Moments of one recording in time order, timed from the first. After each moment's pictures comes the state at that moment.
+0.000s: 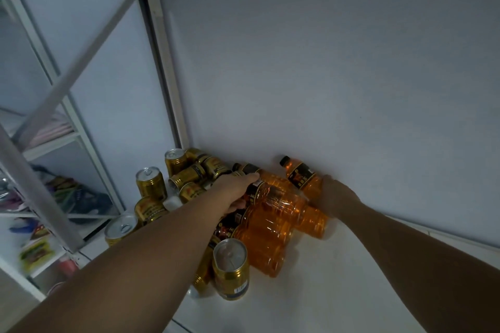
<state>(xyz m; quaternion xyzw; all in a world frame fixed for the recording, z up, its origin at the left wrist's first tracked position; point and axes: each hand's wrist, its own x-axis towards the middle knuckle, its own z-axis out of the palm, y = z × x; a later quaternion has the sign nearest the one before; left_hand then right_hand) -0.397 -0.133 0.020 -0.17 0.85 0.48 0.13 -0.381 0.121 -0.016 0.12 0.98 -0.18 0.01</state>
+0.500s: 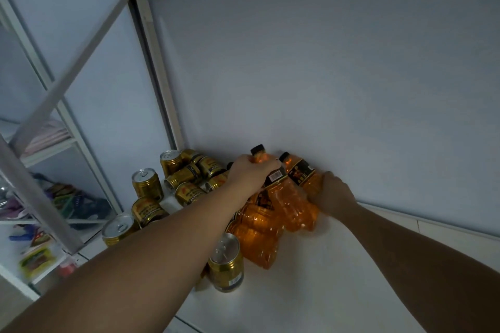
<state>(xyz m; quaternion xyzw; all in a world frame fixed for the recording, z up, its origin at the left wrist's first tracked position) -0.375 -0.085 0.045 -0.01 0.78 0.62 0.06 -0.367 0.134 -0.029 0.14 0.96 -0.25 -0.07</state>
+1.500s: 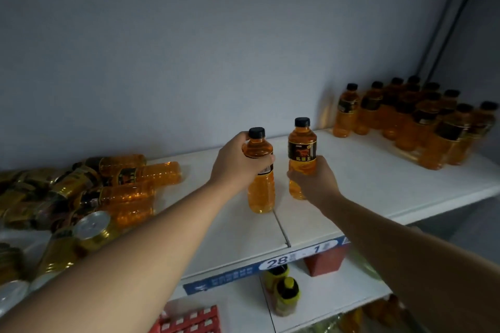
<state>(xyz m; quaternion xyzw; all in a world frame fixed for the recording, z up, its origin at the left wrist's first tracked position) -0.160 0.070 0.036 0.40 0.76 0.51 0.06 -0.026 0.216 -0.029 0.39 0.72 -0.48 -0.30</state>
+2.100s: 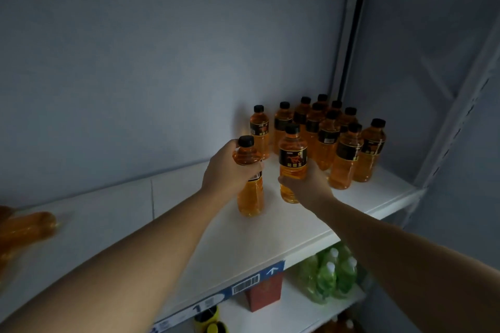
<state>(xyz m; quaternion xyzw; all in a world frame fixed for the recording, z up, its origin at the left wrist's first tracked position) -0.043 0.297 0.035 0.44 0.75 0.49 0.06 0.115 0.418 -0.013 0.42 0.71 -0.44 -0.35</state>
